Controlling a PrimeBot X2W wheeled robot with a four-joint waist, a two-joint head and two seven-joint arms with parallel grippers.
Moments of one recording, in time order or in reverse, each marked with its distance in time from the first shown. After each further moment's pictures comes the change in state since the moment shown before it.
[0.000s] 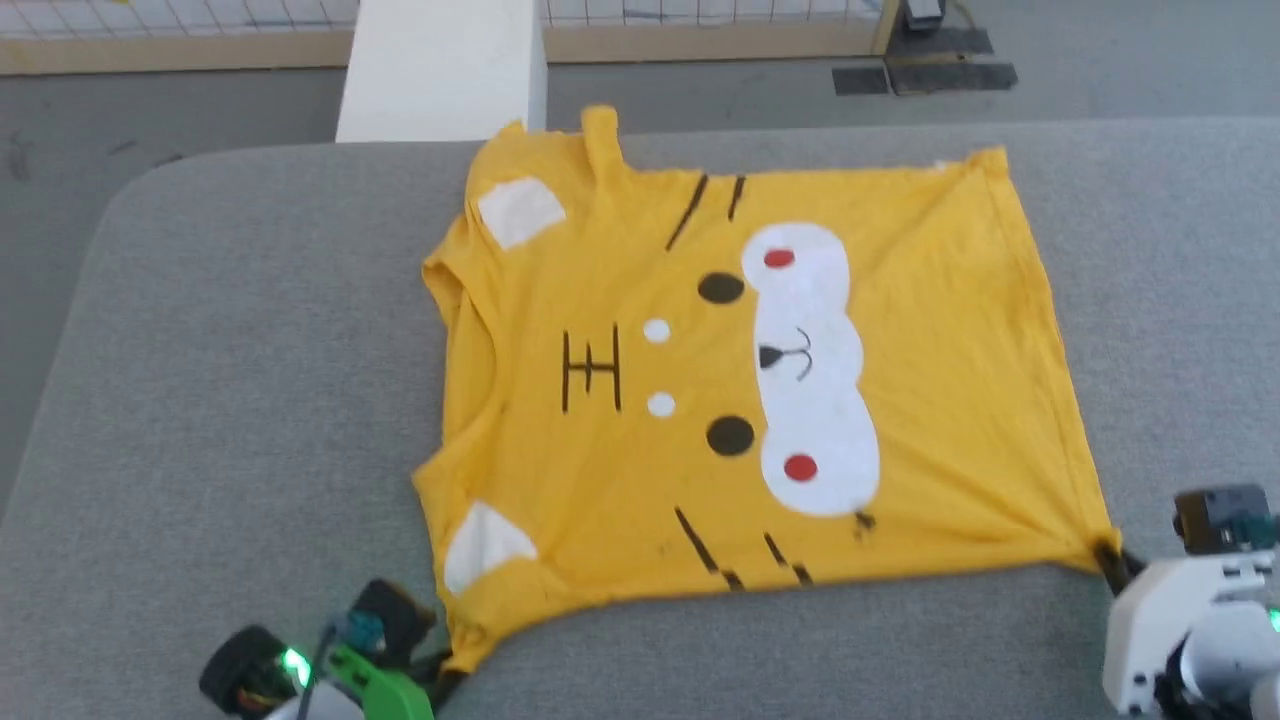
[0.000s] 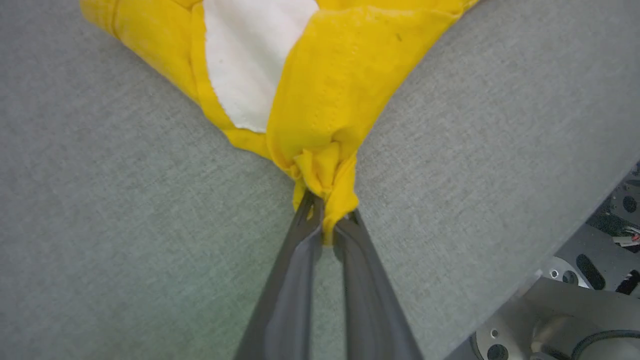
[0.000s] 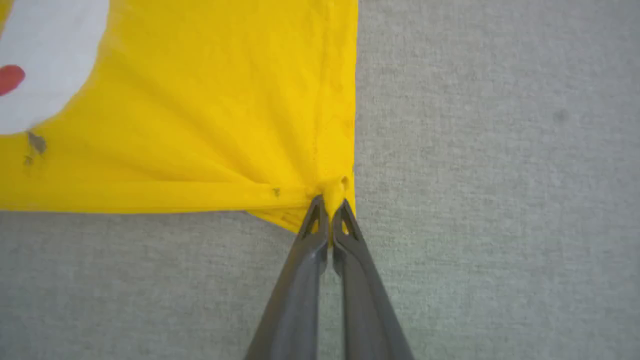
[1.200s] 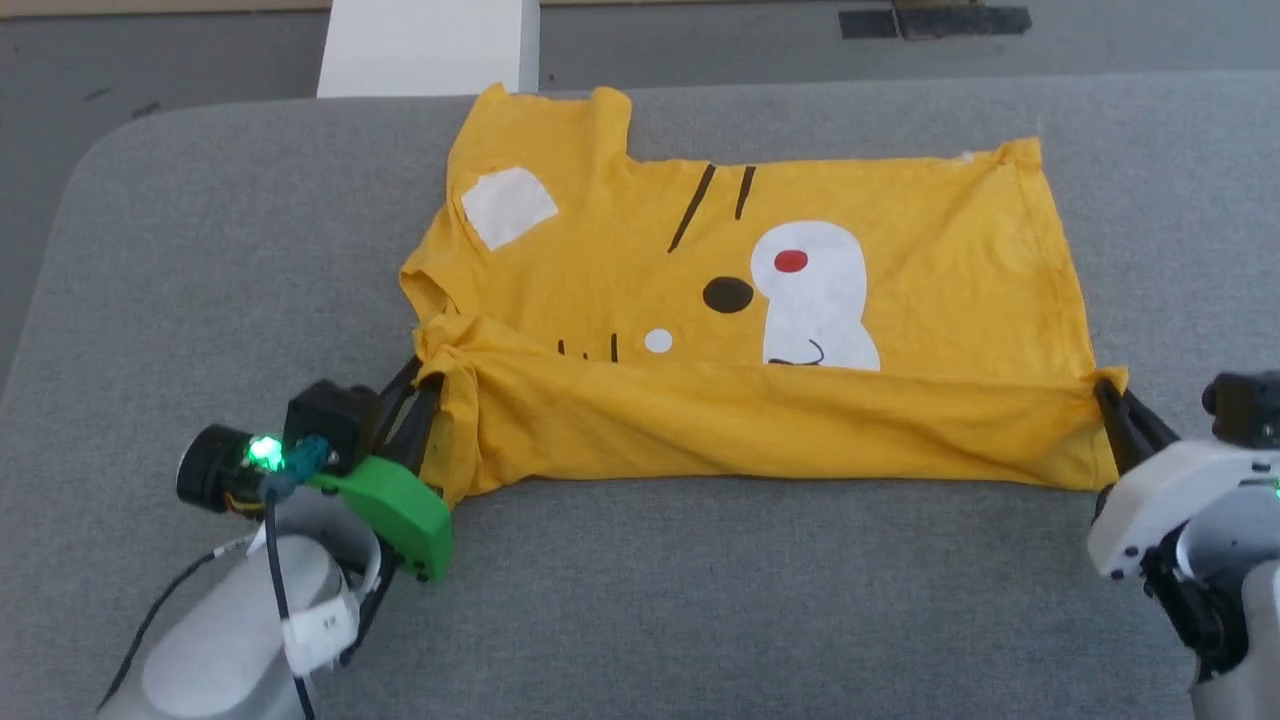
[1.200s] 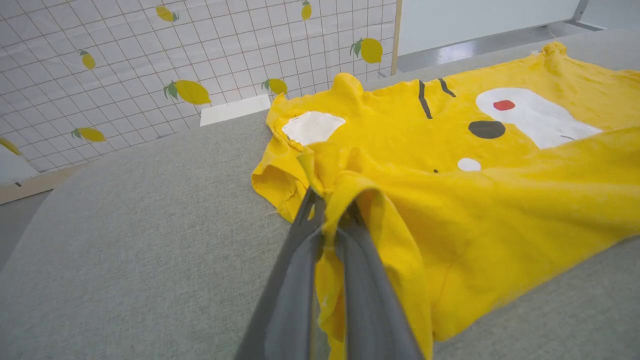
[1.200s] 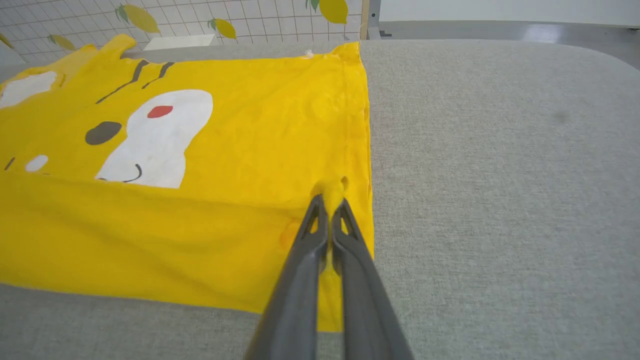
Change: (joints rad) left arm -0.214 -0.217 0.186 0.213 0.110 0.172 -0.408; right arm -0.134 0.075 -0.049 -0.051 0.001 0.000 -0.152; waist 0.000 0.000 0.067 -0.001
